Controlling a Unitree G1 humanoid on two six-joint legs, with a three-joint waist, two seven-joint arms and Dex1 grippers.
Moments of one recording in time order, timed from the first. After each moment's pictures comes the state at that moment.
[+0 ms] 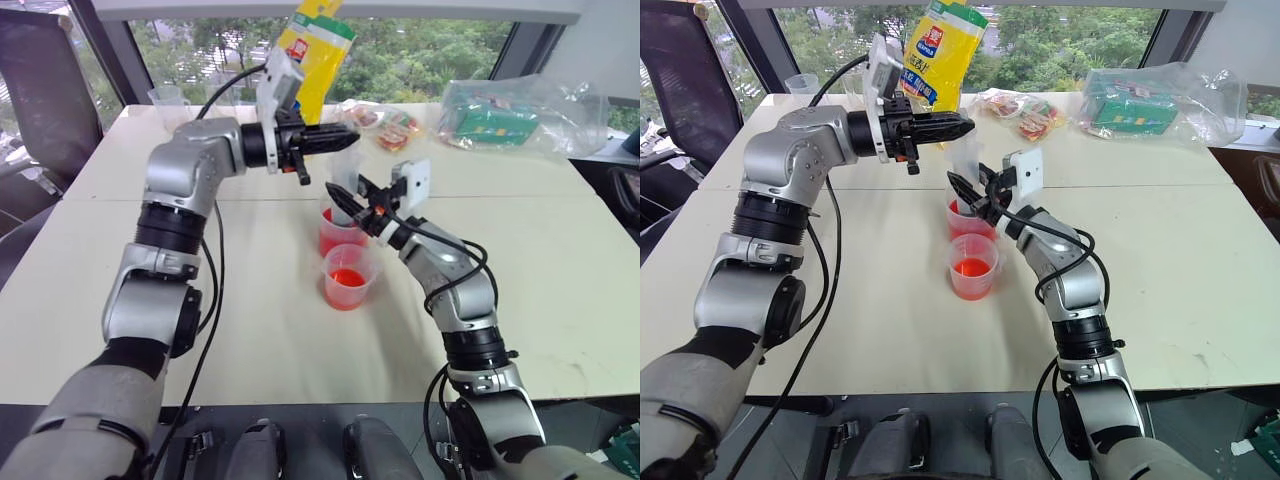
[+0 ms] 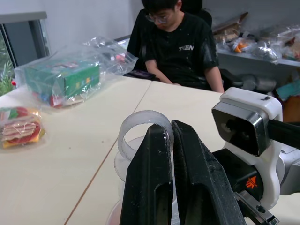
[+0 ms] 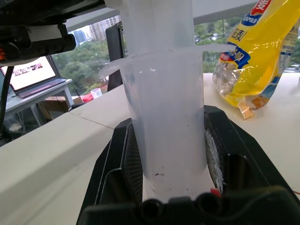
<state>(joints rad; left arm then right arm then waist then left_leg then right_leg) -1.22 0.37 -0.04 0.49 -0.42 0.55 -1.10 -0.63 -0.17 0.02 0.02 0.30 0.35 0.51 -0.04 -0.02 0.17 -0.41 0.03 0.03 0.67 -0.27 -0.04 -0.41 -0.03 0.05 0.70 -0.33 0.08</state>
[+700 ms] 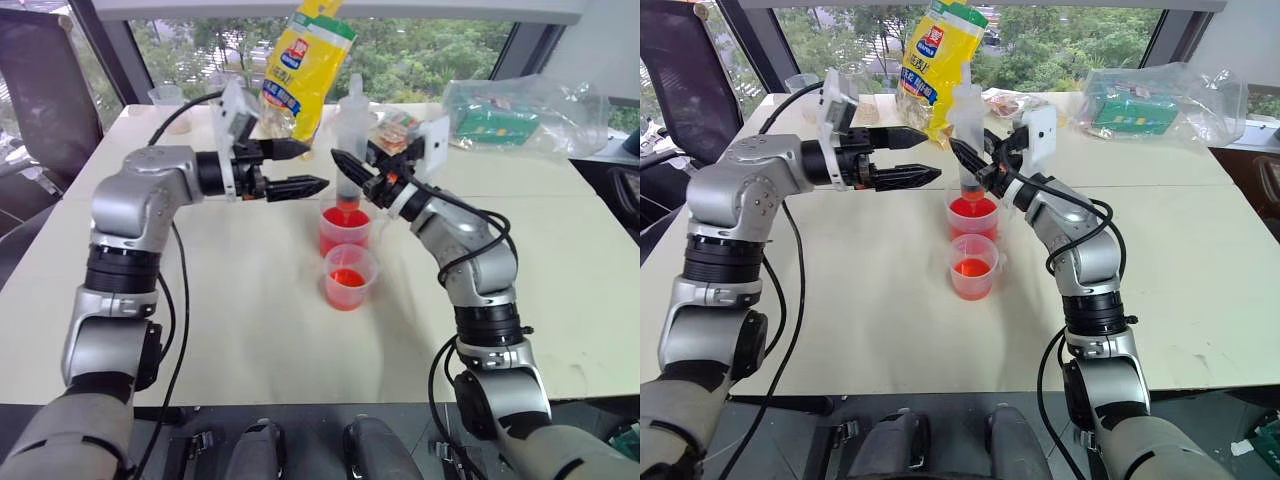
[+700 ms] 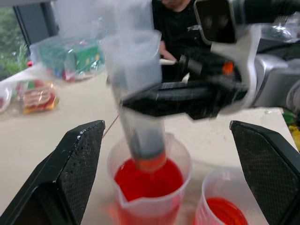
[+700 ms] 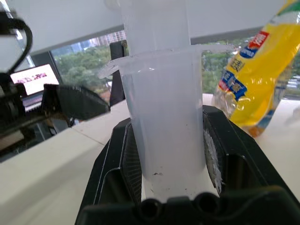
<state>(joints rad) -0.97 0.56 0.02 0.14 -0.50 0.69 -1.11 -0.76 -0.26 -0.05 -0.05 0.41 0.50 0.54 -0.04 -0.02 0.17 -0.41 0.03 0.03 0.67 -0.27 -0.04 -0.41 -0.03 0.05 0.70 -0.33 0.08</state>
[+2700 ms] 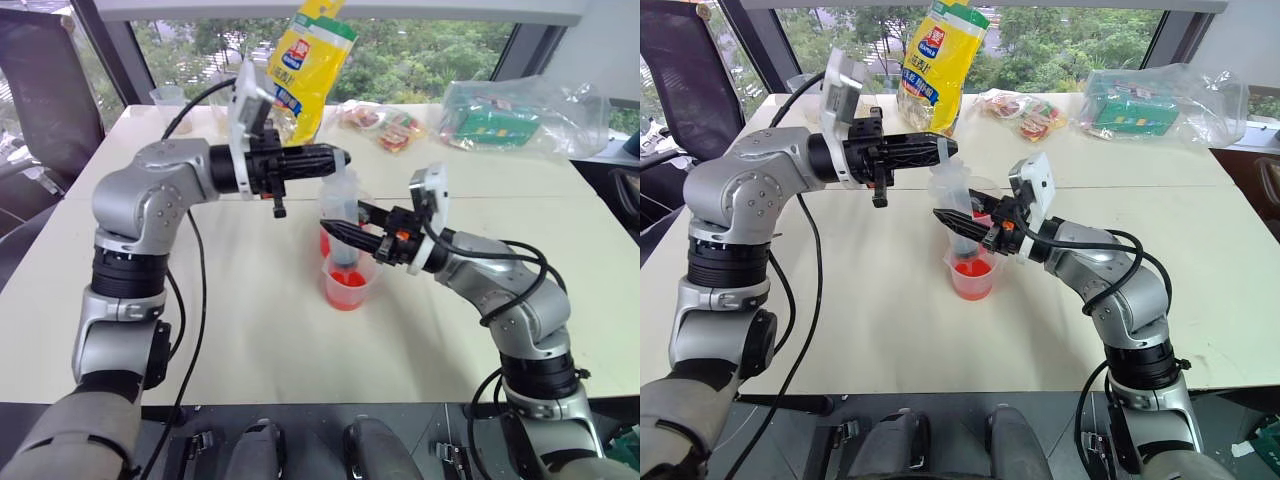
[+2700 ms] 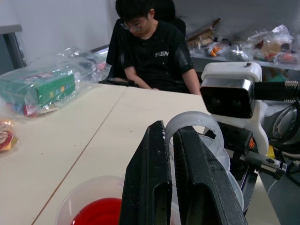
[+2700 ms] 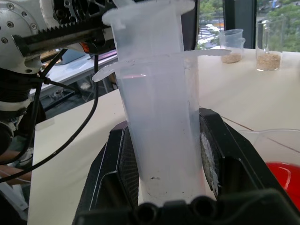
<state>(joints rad) -0.99 0.49 -0.01 0.02 -0.62 0.77 -1.07 -0.54 -0.42 0.02 -0.38 0.63 0.70 0.65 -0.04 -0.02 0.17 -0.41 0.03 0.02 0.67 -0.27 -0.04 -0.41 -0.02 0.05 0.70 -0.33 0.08</state>
